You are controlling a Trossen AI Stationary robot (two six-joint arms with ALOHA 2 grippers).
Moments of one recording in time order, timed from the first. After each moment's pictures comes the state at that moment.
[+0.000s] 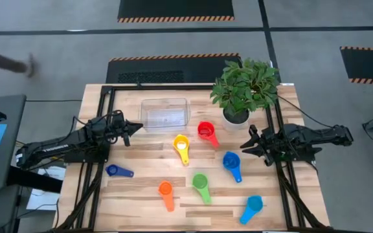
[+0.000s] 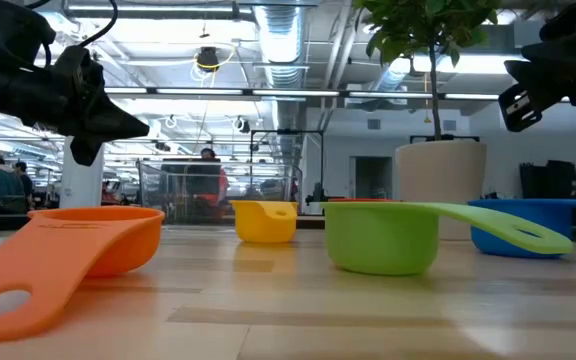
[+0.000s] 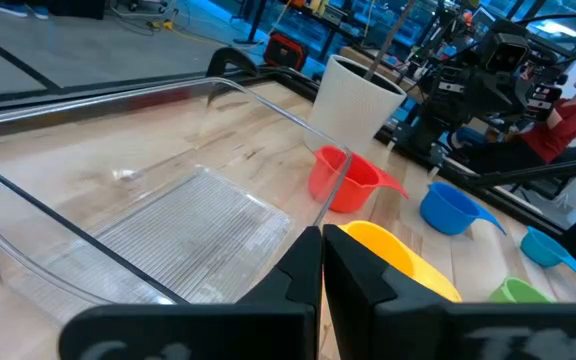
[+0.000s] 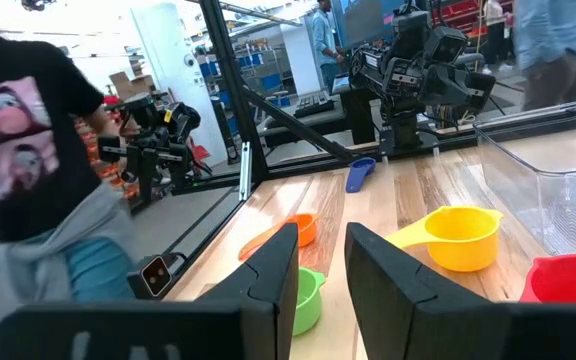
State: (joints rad) left arm 0.33 0.18 0.03 -0.02 0.01 -0.43; right arm 0.09 0.01 0.01 0.05 -0.15 0.26
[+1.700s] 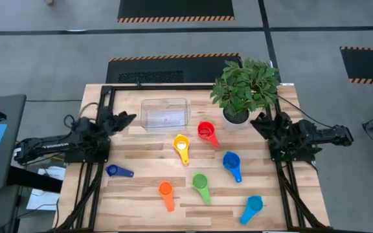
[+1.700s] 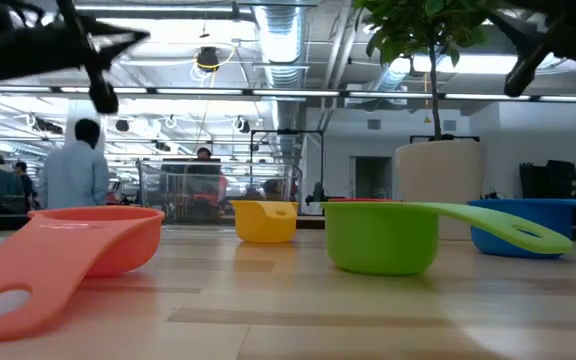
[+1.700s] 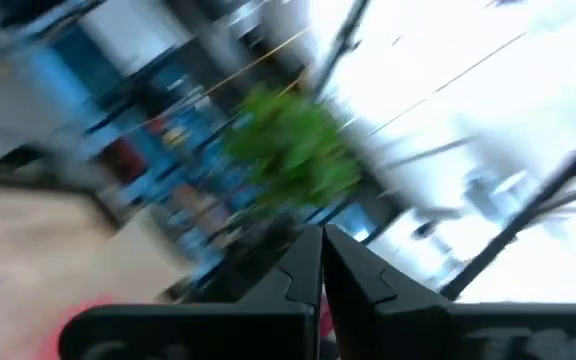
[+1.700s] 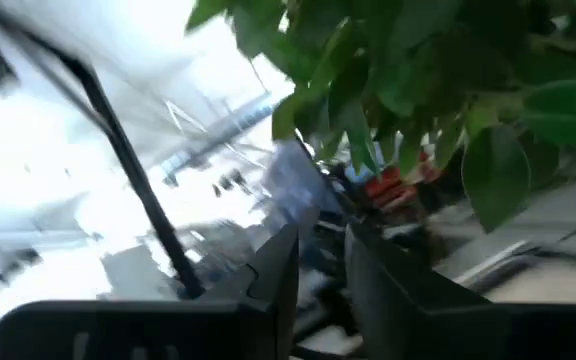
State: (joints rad) left arm 0.25 0.24 0.03 0.64 -0.03 -0.95; right arm 0.09 0.01 0.01 0.54 0.21 0.57
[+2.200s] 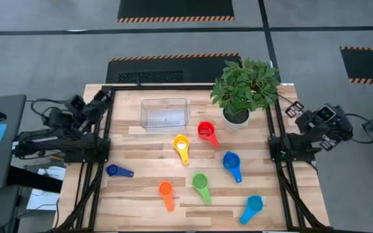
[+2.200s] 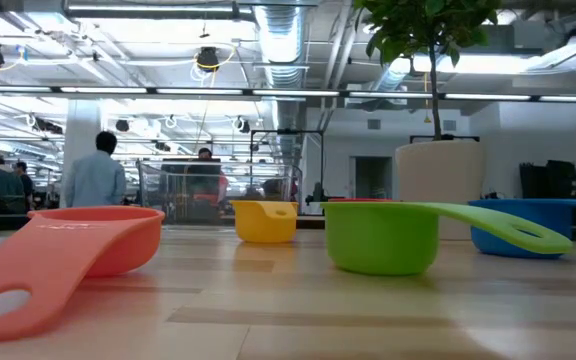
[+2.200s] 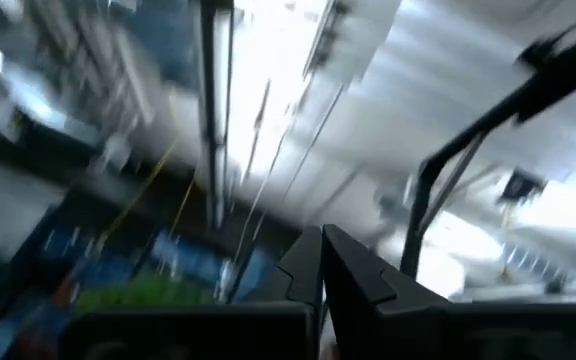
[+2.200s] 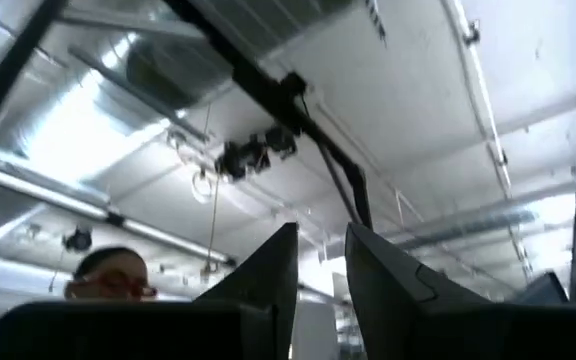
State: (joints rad) left arm 0.16 0.36 0.41 0.70 0.02 -0.51; right arm 0.19 0.05 0.37 0.64 -0.23 0.37
